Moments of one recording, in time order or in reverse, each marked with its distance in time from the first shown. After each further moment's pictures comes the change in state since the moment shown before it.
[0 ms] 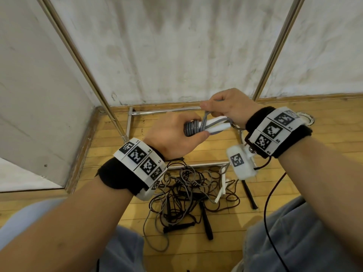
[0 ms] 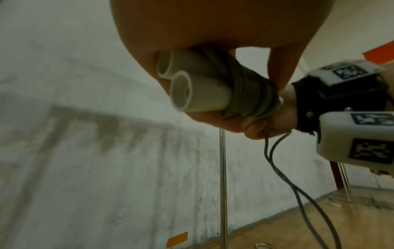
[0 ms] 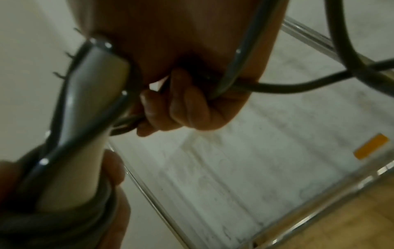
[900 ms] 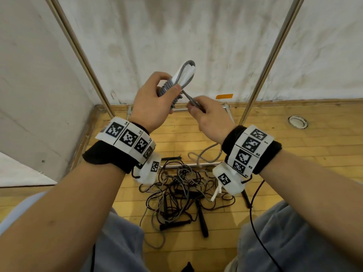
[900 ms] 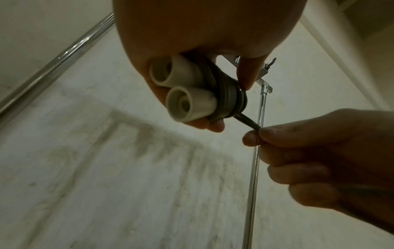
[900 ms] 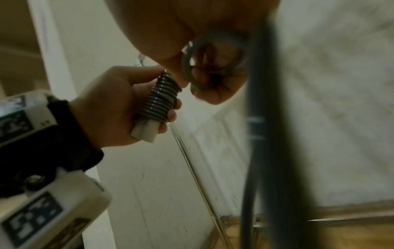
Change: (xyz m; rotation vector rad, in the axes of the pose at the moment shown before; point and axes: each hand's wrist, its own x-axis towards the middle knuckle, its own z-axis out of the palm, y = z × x) left_hand 0.018 -0.006 -0.035 -0.502 0.365 -0.241; right_hand -0.013 -0.009 0.058 -0.127 0.174 -0.119
